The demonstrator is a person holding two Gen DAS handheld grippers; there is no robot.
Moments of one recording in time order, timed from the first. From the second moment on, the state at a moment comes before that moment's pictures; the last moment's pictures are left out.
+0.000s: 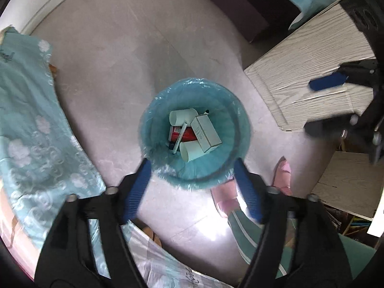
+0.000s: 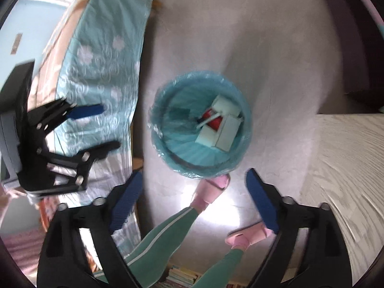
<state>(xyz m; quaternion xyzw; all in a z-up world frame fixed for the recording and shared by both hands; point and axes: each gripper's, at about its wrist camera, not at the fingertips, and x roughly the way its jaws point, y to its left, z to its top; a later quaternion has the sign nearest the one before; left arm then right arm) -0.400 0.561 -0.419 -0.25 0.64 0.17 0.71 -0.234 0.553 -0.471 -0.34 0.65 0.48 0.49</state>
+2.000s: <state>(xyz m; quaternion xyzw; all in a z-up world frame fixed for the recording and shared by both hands) 0.049 -0.028 -0.081 0.13 0.53 -0.22 0.81 0.023 -0.190 -0.098 -0.08 0.56 0.20 0.80</state>
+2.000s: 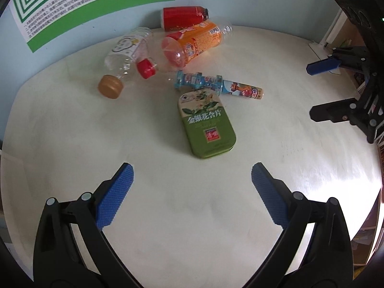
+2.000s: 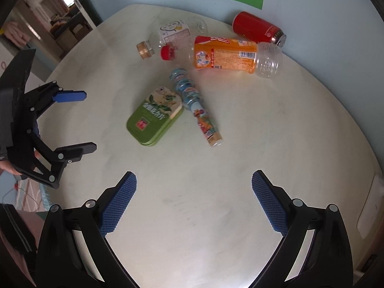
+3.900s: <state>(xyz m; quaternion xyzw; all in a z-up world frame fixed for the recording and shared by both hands) 0.069 -0.032 -0.097 0.15 0.53 -0.20 0.81 0.042 -0.182 -0.107 -0.12 0.53 0.29 0.79</state>
